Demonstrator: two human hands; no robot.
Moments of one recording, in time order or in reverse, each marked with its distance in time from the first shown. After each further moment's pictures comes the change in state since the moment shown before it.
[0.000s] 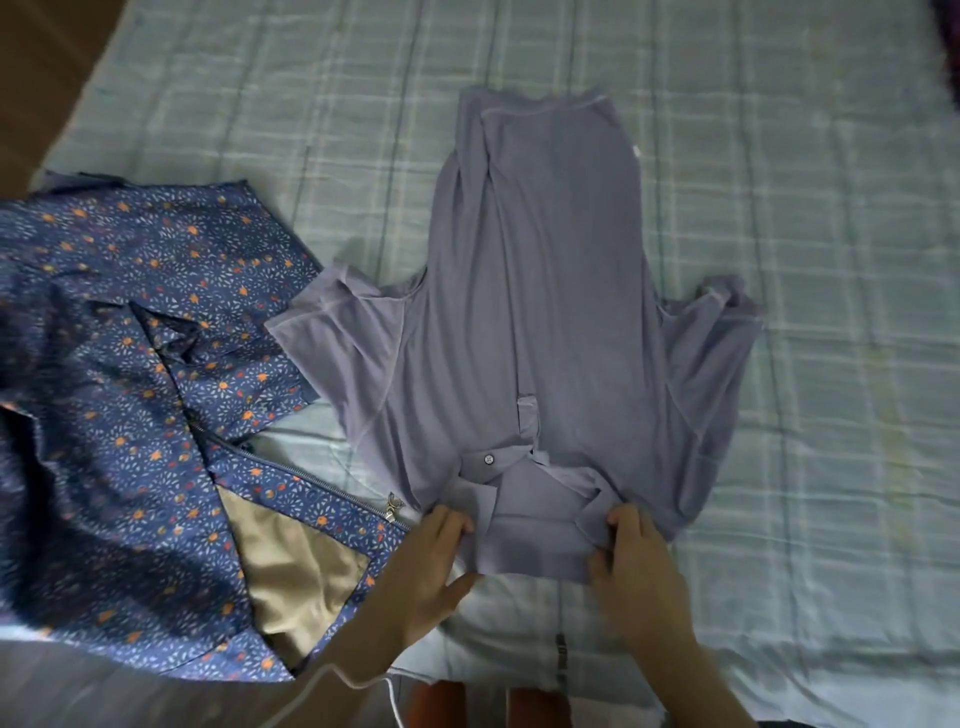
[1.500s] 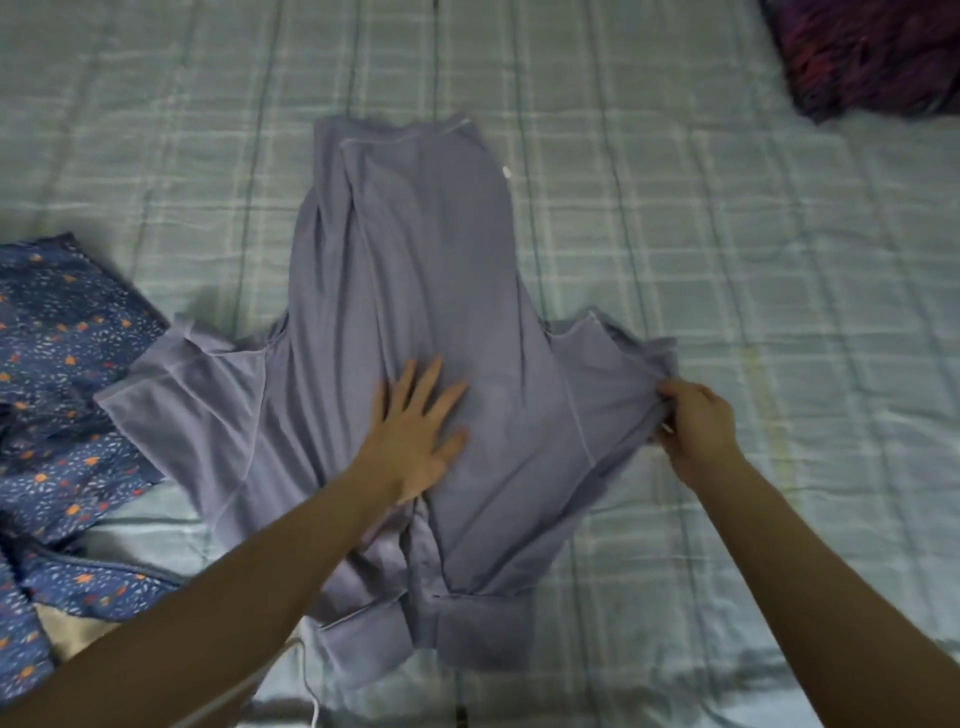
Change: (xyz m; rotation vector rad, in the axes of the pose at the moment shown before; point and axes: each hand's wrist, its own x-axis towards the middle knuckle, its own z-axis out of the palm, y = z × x) left_hand 0.211 0.063 -0.019 0.517 -0.107 0.026; right_hand 0.179 0.084 -0.144 1.242 0.266 0.497
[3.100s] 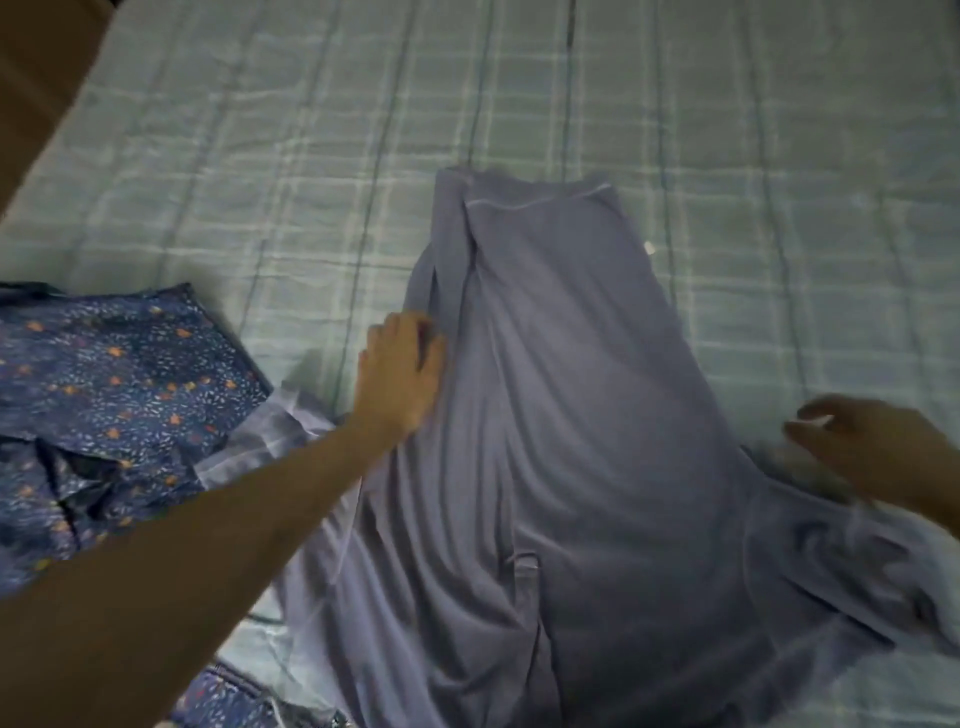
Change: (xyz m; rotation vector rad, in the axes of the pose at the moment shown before) left_hand 0.088 -0.138 -0.102 -0.398 0.522 -0.354; right_hand 0.058 -0.111 0.076 -1.443 -0.239 -0.442
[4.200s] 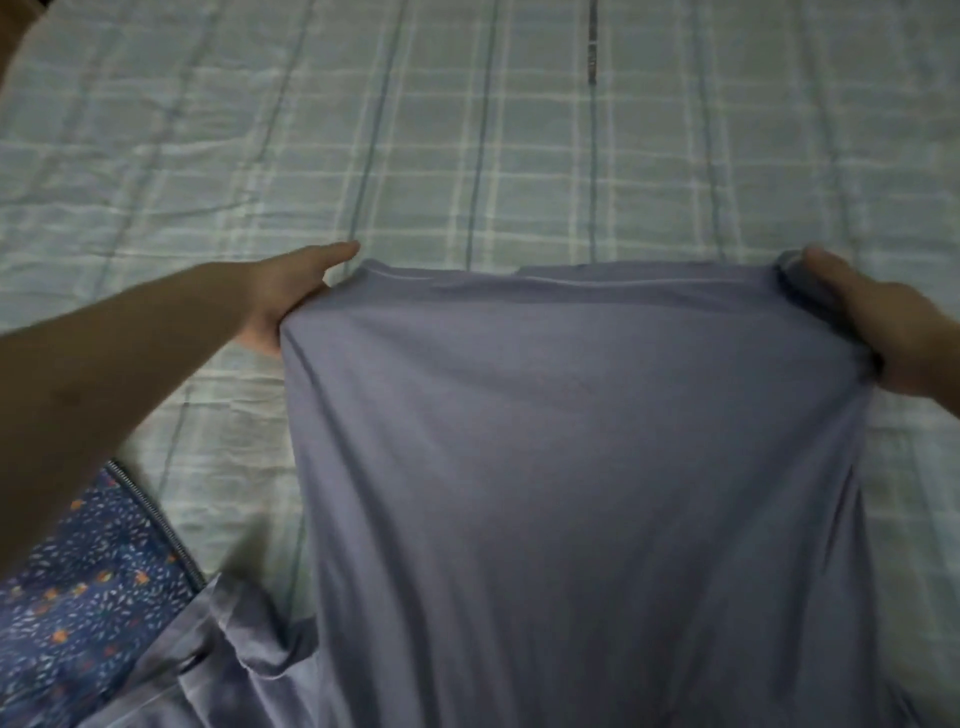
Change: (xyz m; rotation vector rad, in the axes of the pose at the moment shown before) left_hand 0.253 -0.029 -0.076 -0.560 -0.683 -0.831; right_hand 0.222 -0.119 -0.065 1.002 0.124 0.249
